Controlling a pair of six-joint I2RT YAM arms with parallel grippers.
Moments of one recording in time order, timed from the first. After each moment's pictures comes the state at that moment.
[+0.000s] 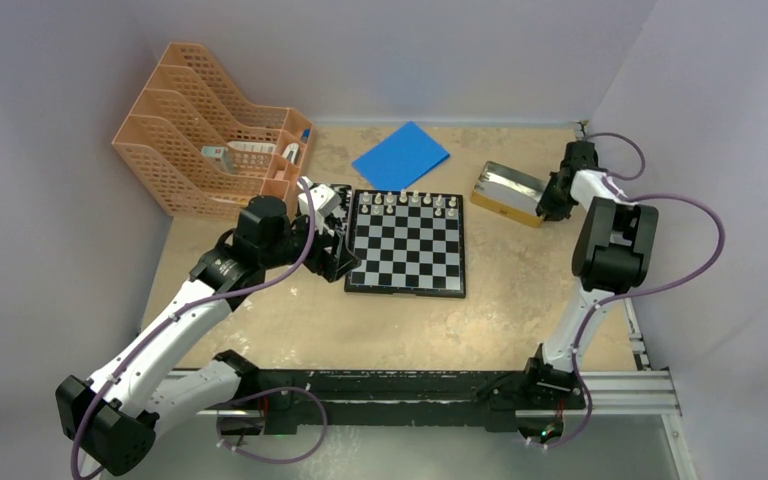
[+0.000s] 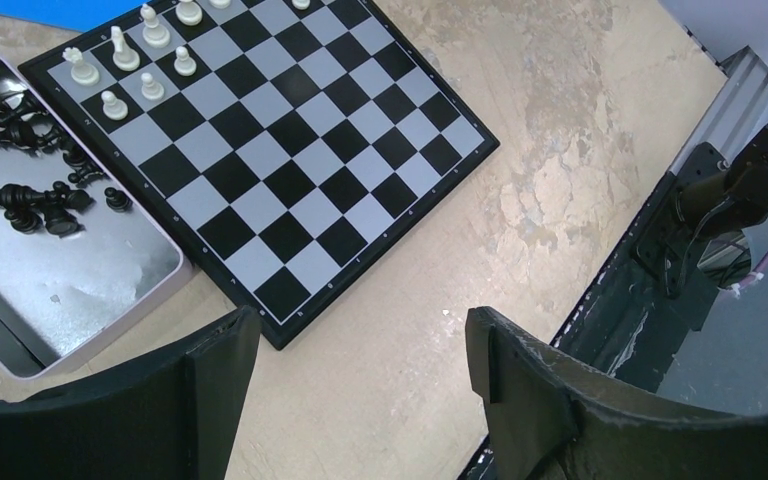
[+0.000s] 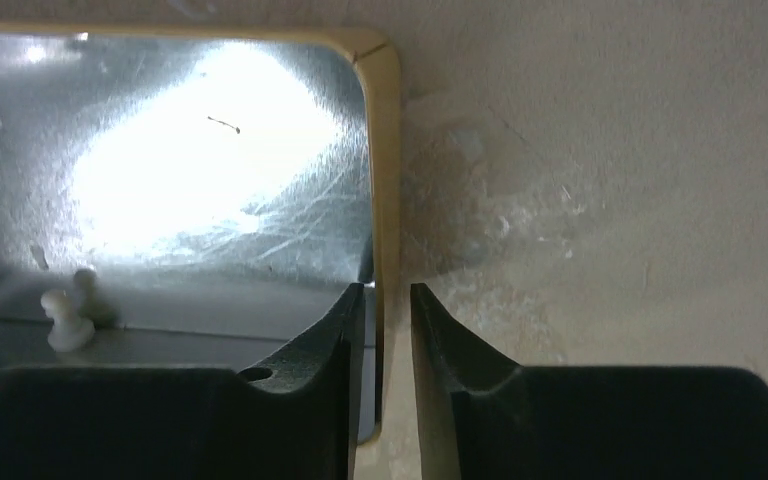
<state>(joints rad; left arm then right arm) -0.54 0.96 0.89 -0.40 0.39 -0.12 -0.23 2.02 1.44 -0.53 0.01 0.27</state>
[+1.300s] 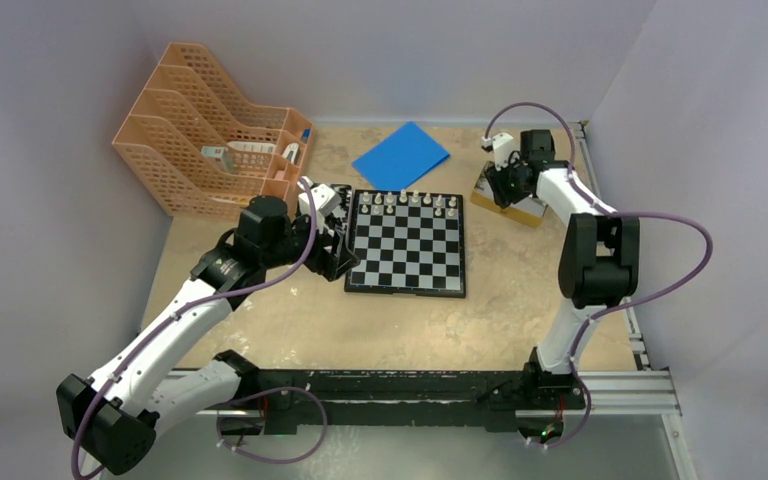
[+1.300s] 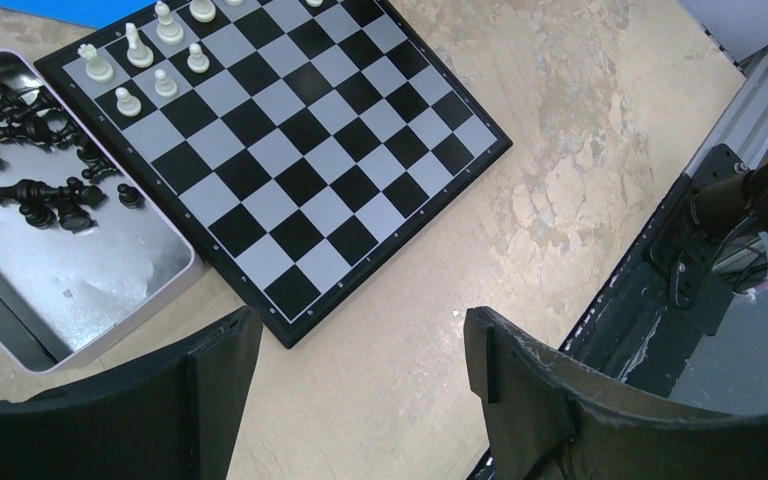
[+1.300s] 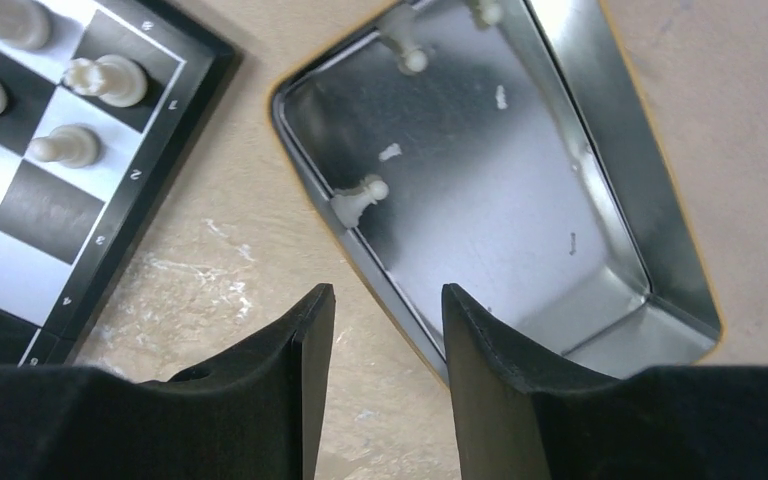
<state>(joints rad) -0.54 0.96 0.88 -0.40 0.37 -0.11 0.02 1.86 1.38 -0.47 -0.18 -0.47</state>
